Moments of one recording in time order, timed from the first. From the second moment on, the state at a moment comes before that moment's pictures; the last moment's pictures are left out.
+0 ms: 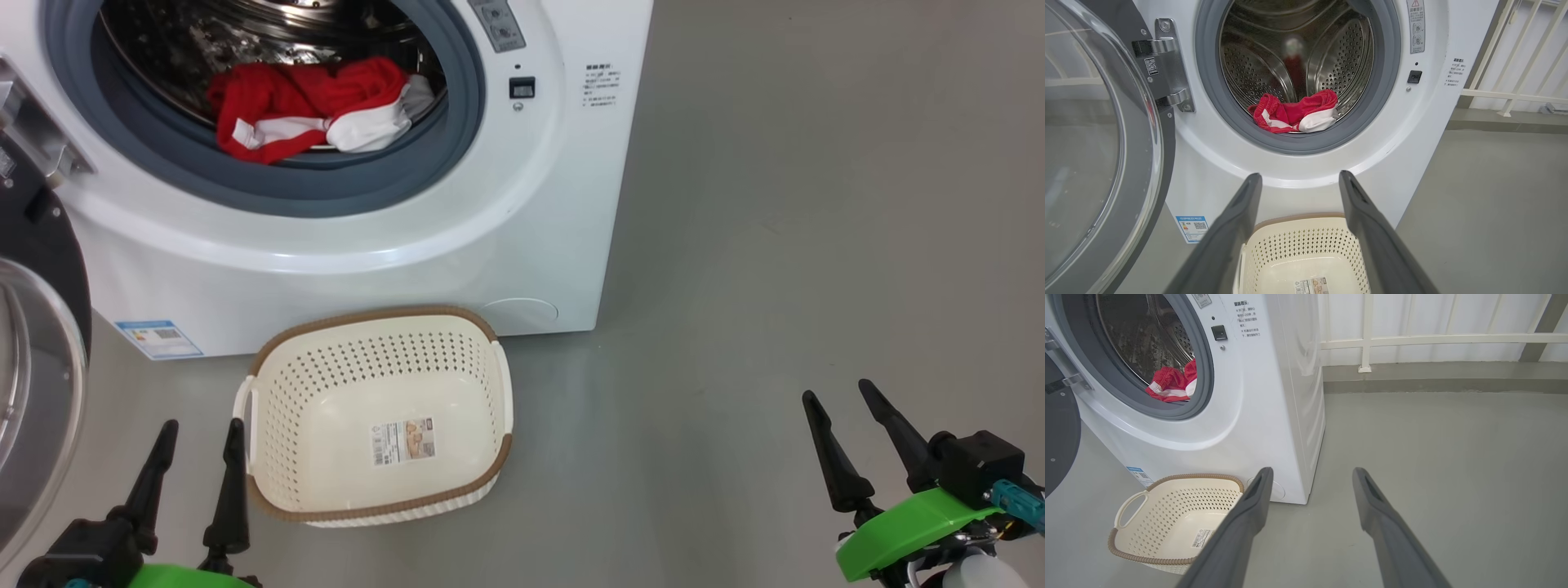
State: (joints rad) left arm -0.05 0.14 -0.03 0.17 -0.27 -0.13 -0.25; right arm -0.12 -0.25 0.07 0.28 0.34 0.13 -0.25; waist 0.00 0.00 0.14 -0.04
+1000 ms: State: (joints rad) left arm -0.11 0.10 -0.01 0.25 -0.26 -0.13 -0.25; right arm -0.14 -0.24 0.09 0.28 0.34 0.13 -0.25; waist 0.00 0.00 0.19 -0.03
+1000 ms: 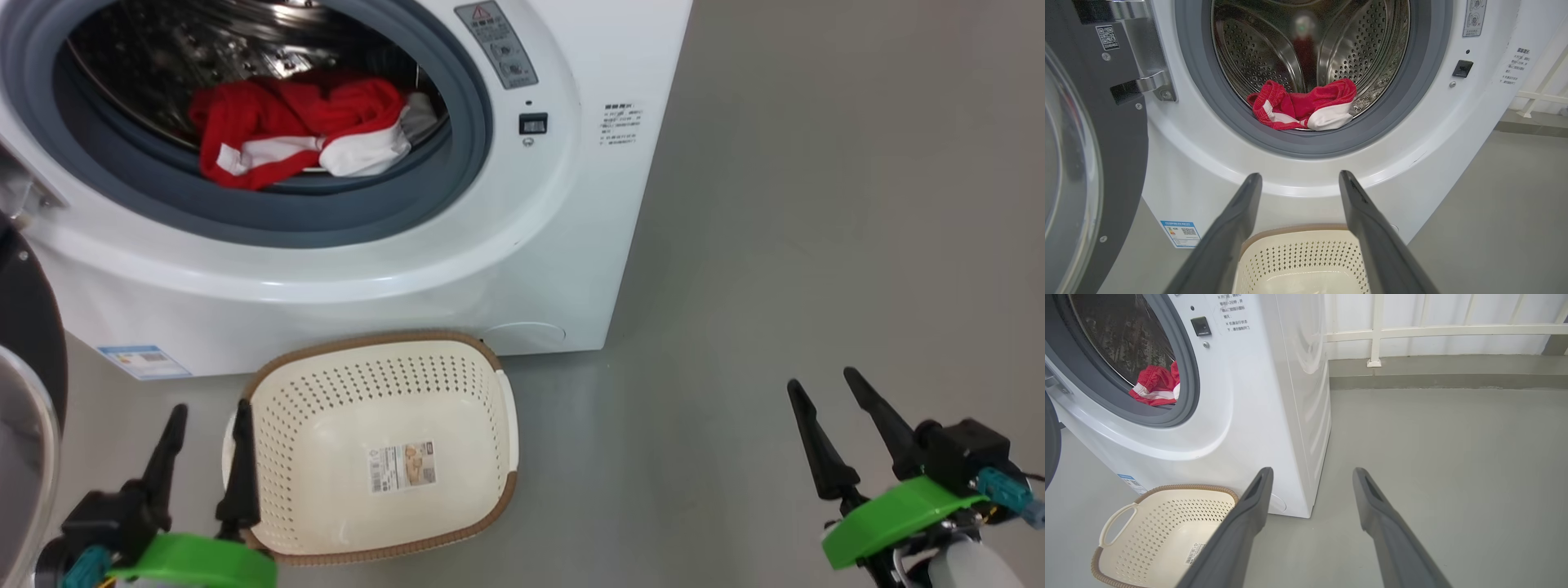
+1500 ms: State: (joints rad) left arm -0.40 0.13 -0.07 0.46 -0.26 -0.13 -0.25; right arm -0.21 -0.22 0.14 0.28 0.34 0.13 -0.25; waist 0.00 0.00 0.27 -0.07
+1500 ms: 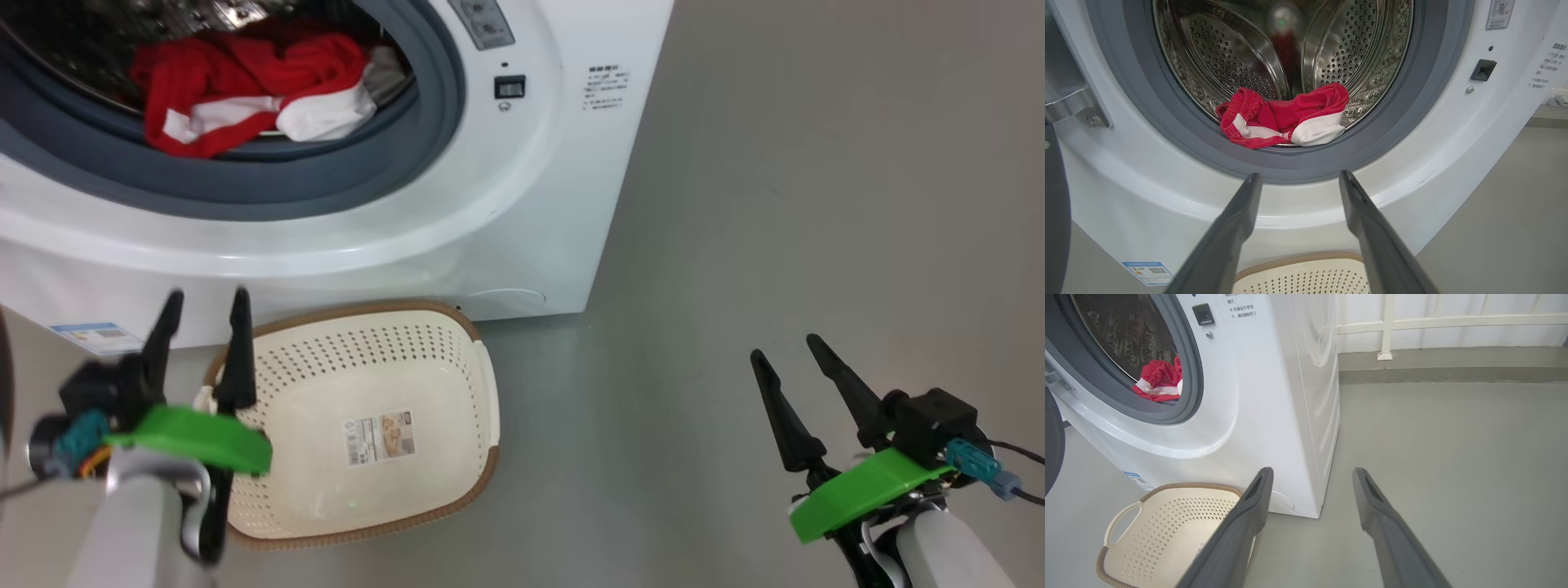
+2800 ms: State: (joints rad) left arm -1.32 0.32 -0.46 1.15 -0.52 -0.13 -0.06; right arm -0.42 -0.14 0.22 0.24 0.34 0.13 -0.25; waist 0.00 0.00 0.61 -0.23
